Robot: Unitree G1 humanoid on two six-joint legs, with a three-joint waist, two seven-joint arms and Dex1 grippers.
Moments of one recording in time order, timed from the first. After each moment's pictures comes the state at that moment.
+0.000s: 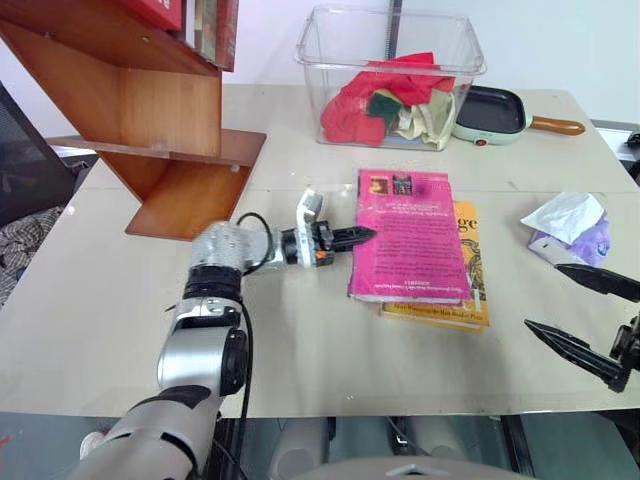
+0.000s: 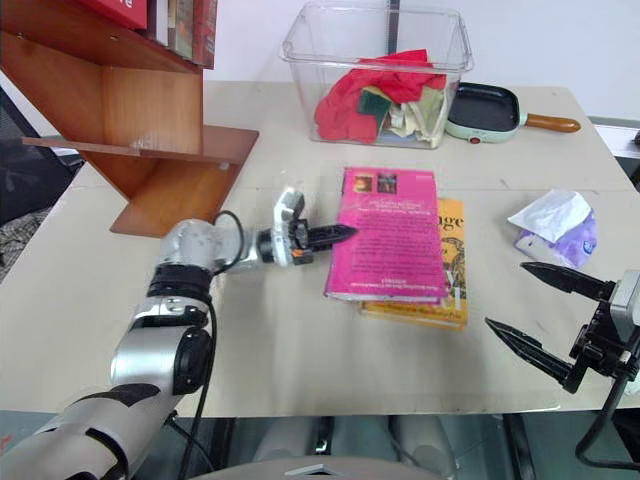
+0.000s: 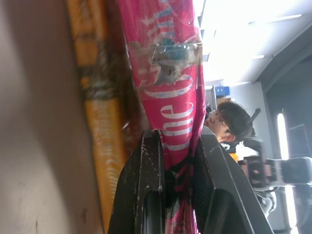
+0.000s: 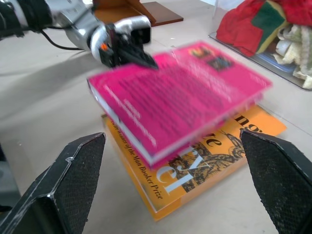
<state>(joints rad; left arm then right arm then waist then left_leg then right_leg) -0.84 0.35 0.25 0.56 -0.91 1.42 -0.73 0.47 -0.76 -0.76 -0.73 0.83 0.47 0.99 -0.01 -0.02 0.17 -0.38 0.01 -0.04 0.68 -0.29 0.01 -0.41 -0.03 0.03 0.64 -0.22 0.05</state>
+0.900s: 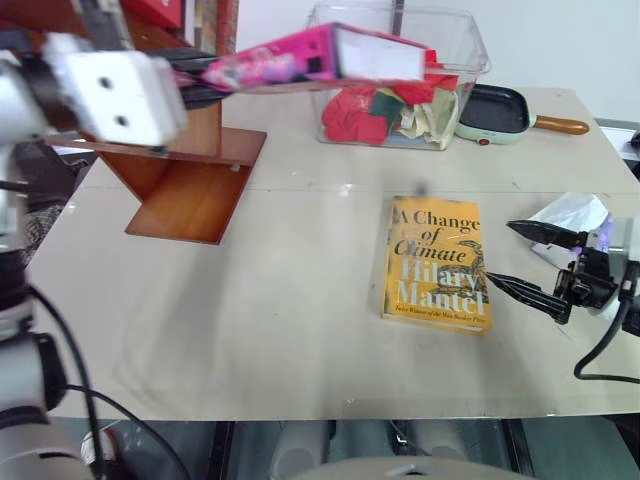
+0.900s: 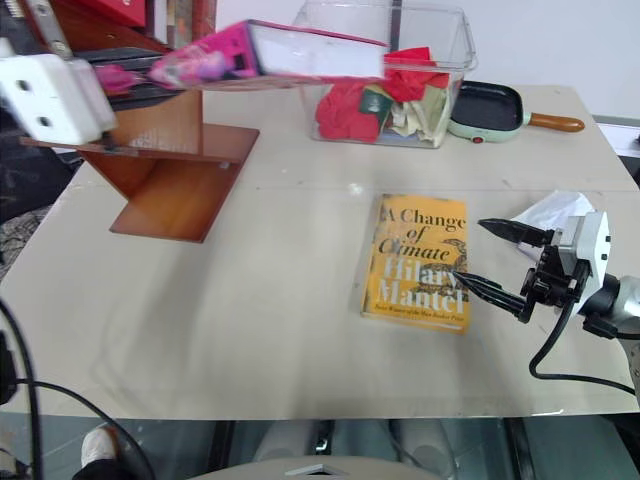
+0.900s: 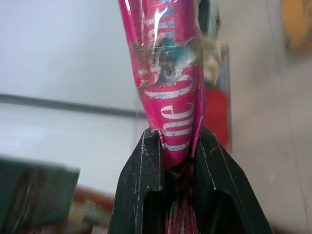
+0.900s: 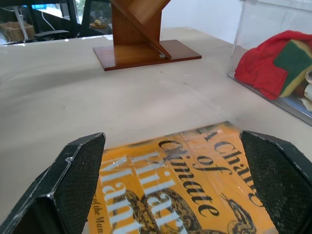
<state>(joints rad) -0.80 1.21 0.15 0.06 -0.16 -0.30 -1.18 -0.01 -0.77 -0.36 -0.37 0.71 0.32 1.09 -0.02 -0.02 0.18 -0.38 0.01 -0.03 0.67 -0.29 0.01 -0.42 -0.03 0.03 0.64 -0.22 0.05</state>
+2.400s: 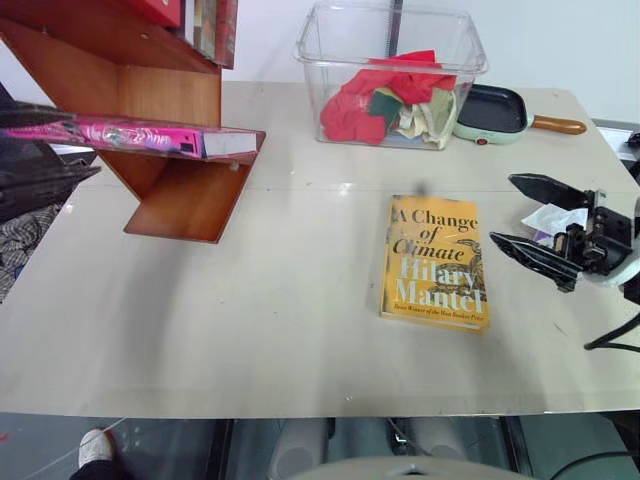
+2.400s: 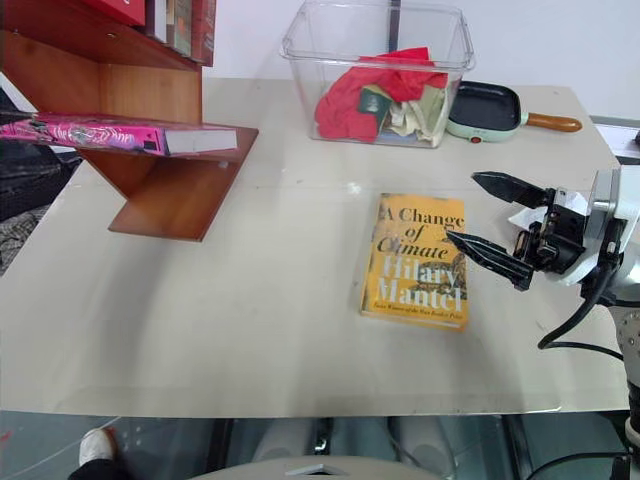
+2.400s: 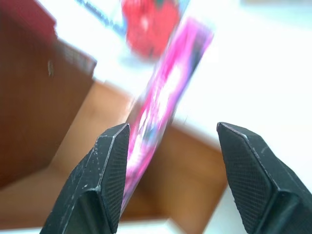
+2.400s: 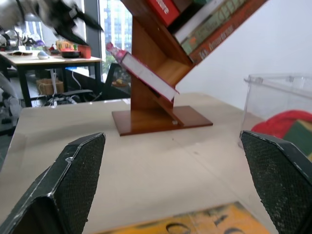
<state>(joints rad) -0.21 1.41 0.72 -0.02 -0.59 0.30 -1.37 -0.18 -0.74 -0.37 -0.34 0.90 0.37 1.07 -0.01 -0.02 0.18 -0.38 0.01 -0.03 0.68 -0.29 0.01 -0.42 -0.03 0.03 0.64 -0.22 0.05</state>
